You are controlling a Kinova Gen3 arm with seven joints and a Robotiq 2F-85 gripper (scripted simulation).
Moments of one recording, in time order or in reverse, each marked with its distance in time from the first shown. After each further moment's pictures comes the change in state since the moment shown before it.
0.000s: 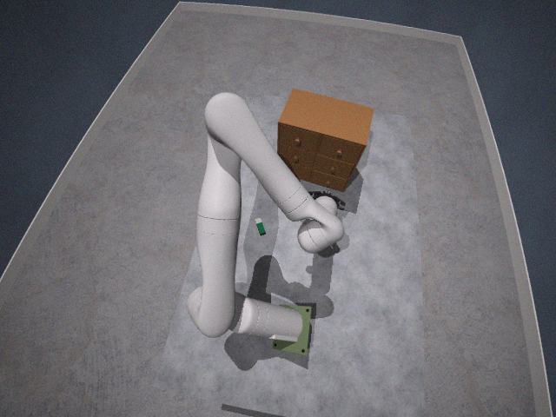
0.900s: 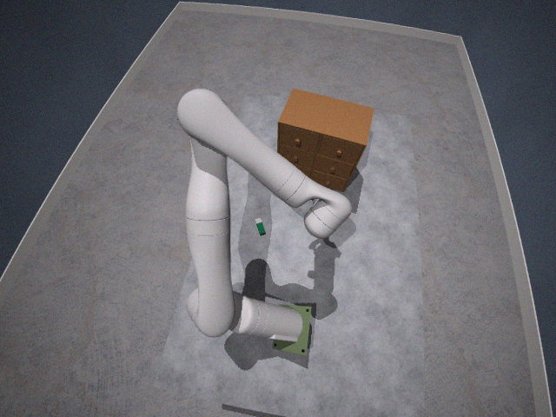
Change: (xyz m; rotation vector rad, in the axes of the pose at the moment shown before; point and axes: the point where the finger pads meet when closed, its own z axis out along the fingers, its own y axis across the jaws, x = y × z) arm -0.003 -0.001 -0.025 0.002 0.170 0.003
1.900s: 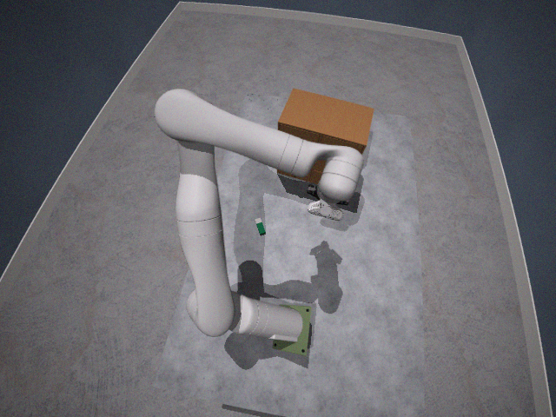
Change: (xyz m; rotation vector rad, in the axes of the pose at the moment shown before) arm 0.002 0.002 -0.046 0.000 0.304 0.004
